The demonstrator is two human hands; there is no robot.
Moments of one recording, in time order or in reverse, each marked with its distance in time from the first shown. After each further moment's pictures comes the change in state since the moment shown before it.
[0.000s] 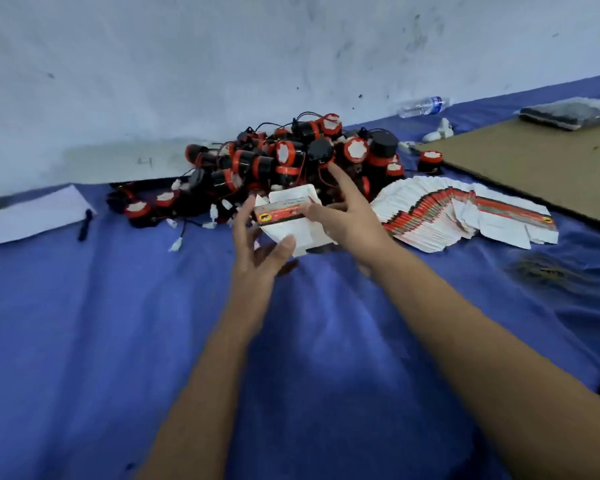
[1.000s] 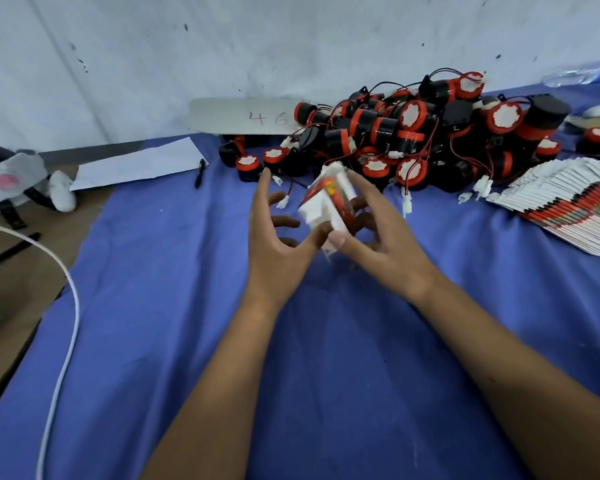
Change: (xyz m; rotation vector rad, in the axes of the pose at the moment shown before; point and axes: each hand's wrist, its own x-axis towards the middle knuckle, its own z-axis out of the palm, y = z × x) left_hand -0.016 0.000 -0.115 0.479 0.264 0.142; right_hand -0.022 0.047 0.102 -0.160 -0.328 -0.459
